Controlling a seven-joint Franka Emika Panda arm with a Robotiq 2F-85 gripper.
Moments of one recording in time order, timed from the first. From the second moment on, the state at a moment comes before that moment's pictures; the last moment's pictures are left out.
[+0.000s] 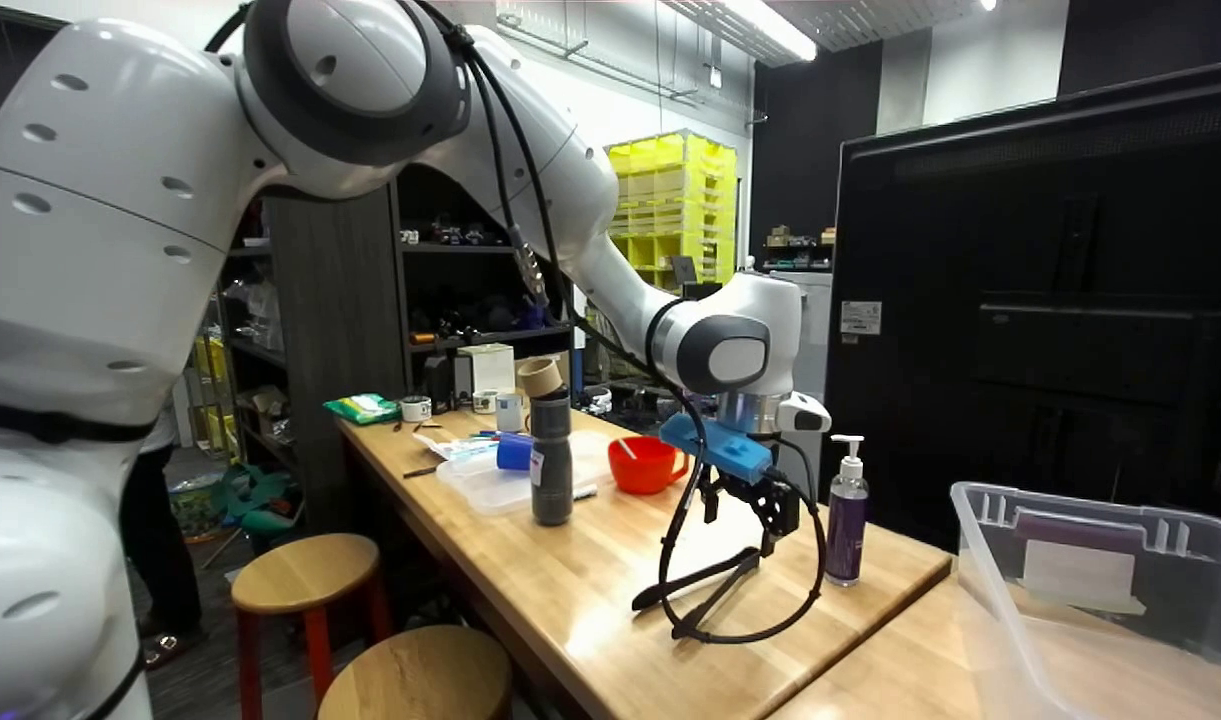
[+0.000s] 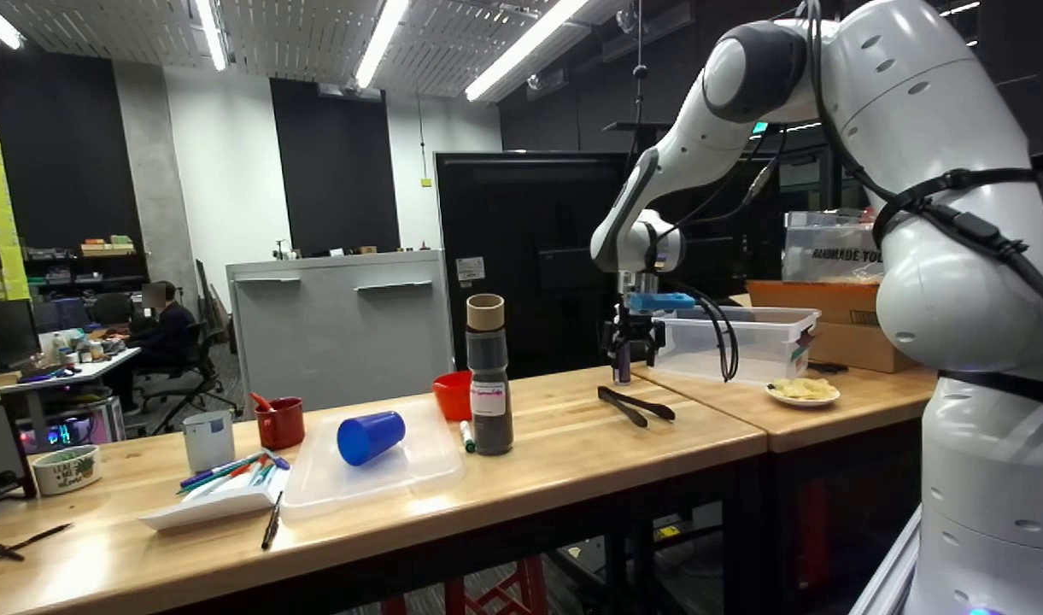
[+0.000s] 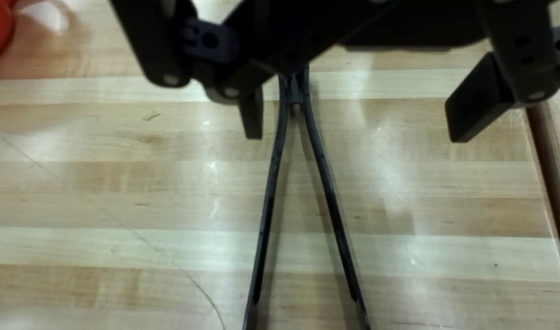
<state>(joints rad) -0.24 0.40 -0.19 -1.90 0.22 2.32 -0.22</state>
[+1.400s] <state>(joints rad) -0.28 0.43 -0.12 -1.93 0.22 2.38 -0.25</state>
